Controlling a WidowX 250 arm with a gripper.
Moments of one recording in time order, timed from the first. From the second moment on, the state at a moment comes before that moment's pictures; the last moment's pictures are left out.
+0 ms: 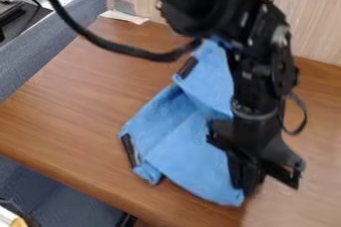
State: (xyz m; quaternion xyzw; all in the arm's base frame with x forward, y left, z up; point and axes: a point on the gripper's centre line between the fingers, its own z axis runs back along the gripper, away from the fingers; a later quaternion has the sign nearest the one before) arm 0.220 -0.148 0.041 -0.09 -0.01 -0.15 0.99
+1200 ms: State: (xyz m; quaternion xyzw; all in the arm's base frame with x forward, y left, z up) arm 0.197 -0.157 0.023 -0.08 0.04 -0.20 0.98
